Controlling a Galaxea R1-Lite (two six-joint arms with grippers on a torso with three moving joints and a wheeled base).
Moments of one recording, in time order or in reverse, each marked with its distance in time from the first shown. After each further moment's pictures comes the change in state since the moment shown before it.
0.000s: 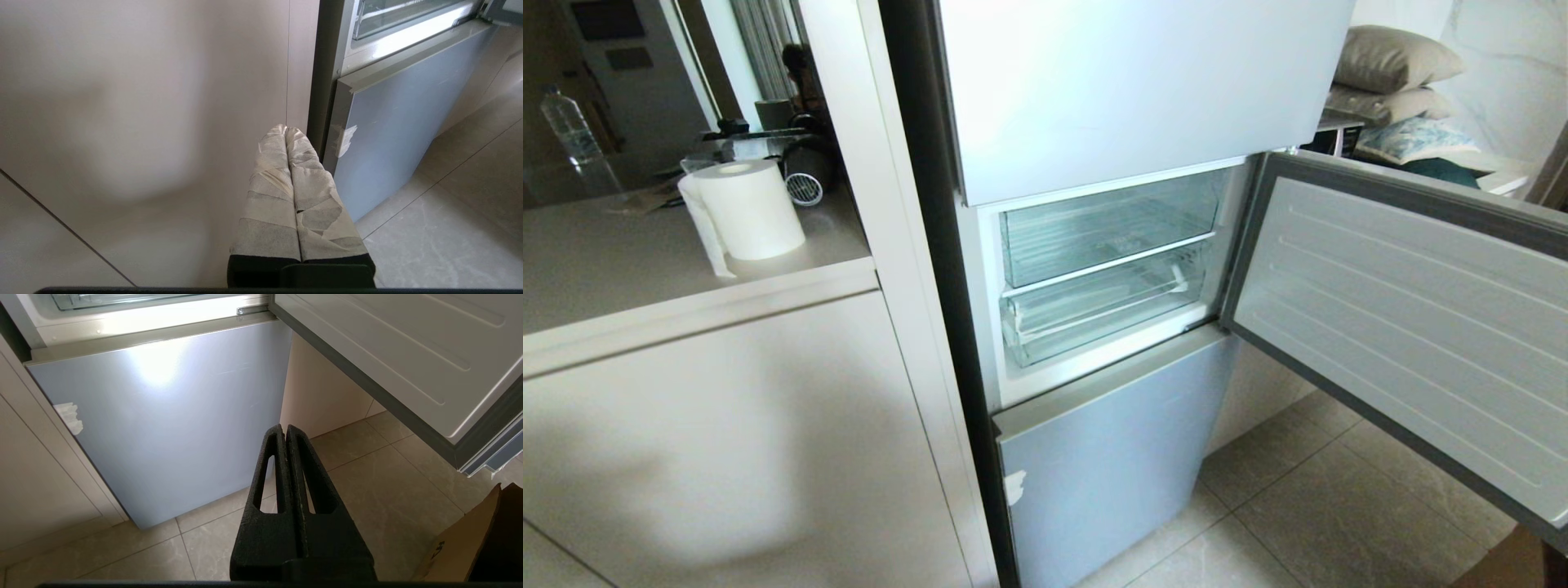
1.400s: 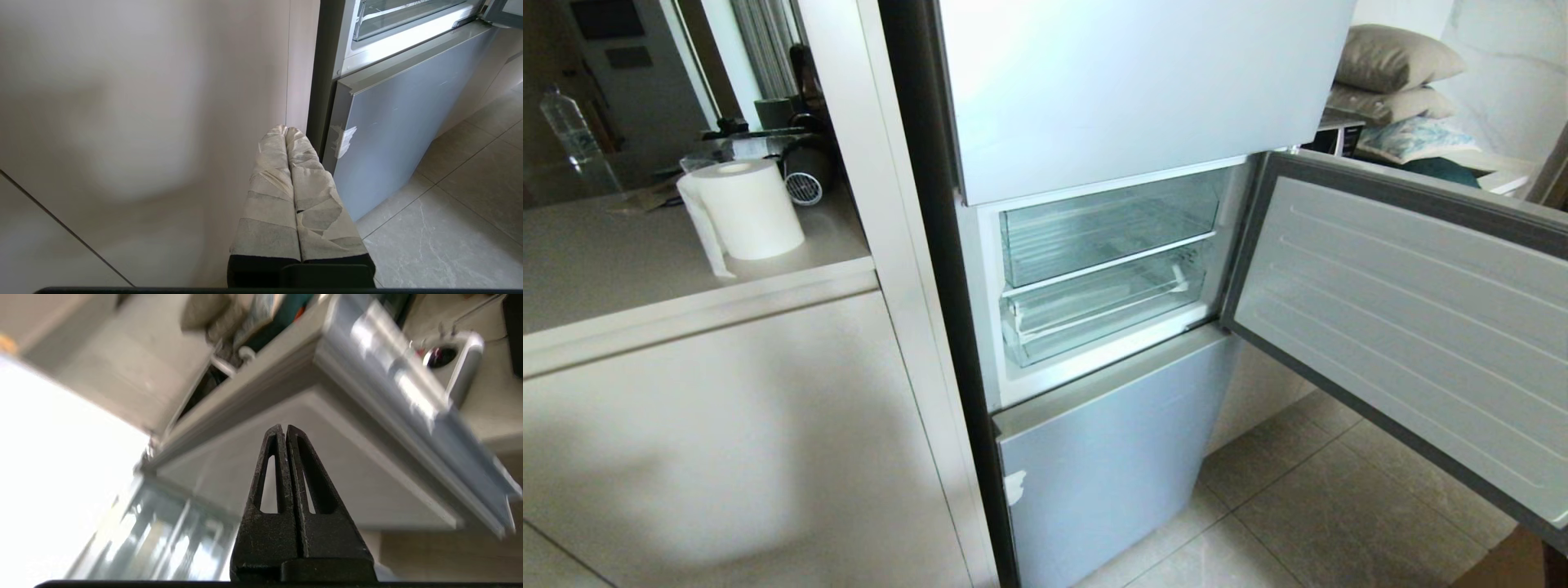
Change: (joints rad) left arm 0.000 0.000 0.002 0.002 0.001 -0.009; right arm -1.181 0.980 -0.384 -0.787 0.546 0.981
